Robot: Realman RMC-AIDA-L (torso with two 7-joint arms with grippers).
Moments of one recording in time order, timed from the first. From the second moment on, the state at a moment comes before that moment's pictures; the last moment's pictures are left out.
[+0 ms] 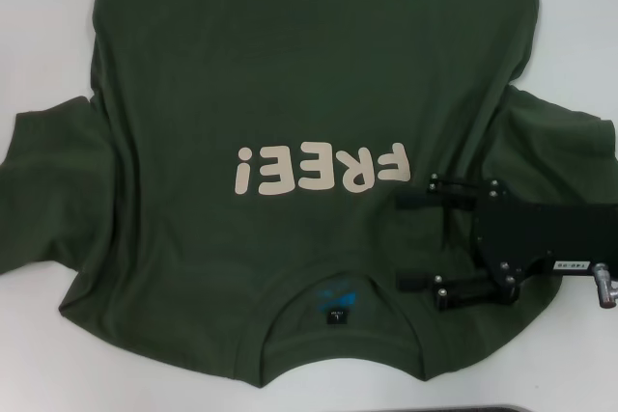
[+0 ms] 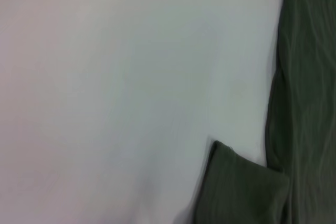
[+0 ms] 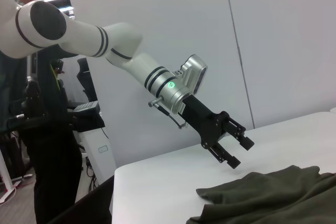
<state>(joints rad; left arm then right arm) -0.44 -1.87 0.41 0.72 2.46 1.51 -2.63 0.39 2.08 -0.74 -0.47 -1.98 -1.82 1.02</state>
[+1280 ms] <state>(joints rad) -0.46 -1.93 0.42 0.70 2.46 1.38 -2.62 0.39 2.08 -0.74 -0.47 -1.98 -1.82 1.03</state>
